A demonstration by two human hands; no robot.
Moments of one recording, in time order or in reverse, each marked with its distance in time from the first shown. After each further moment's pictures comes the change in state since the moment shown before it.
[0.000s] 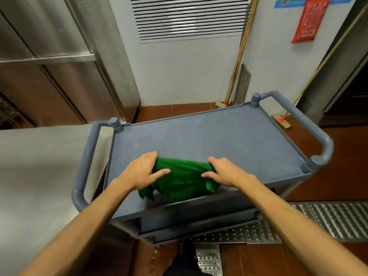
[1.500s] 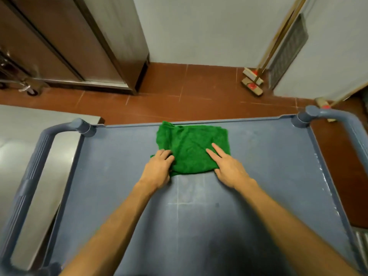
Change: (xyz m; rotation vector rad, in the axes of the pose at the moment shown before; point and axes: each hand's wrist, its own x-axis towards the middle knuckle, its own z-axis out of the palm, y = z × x) left_hand 0.282 -0.046 0.118 -0.034 -0.074 -0.144; right_hand 0.279 0.175 -0.002 -0.035 -0.206 -0.019
